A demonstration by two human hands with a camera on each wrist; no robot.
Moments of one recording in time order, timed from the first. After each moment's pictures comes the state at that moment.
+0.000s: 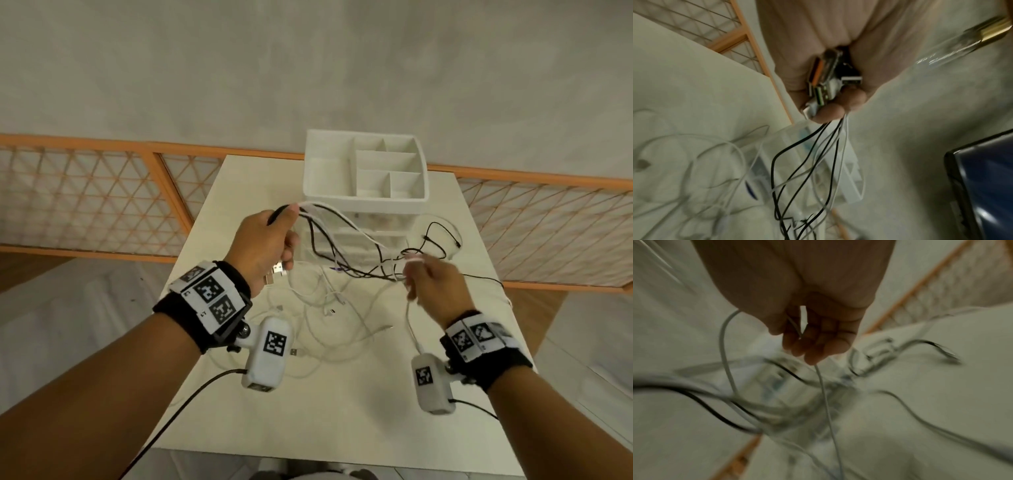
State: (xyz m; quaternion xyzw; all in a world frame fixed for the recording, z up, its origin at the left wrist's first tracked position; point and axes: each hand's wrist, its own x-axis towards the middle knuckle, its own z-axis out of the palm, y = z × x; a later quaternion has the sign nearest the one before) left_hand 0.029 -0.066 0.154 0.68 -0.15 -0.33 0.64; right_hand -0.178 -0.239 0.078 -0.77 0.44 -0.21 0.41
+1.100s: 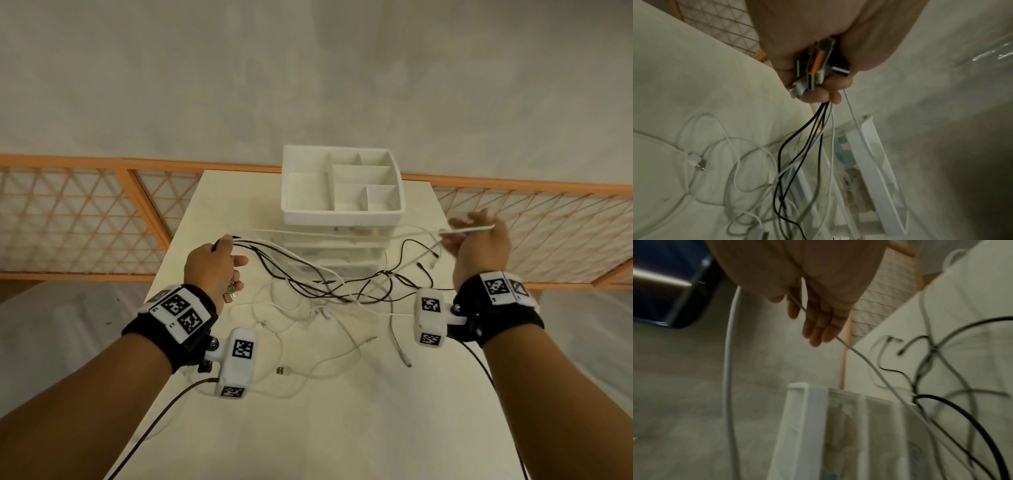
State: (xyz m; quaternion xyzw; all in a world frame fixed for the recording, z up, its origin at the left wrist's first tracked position) left_hand 0.068 -0.063 0.115 0.74 -0.02 -0.25 0.62; right_hand -0.178 -0.313 0.126 -0.44 0.51 -0.52 0.53
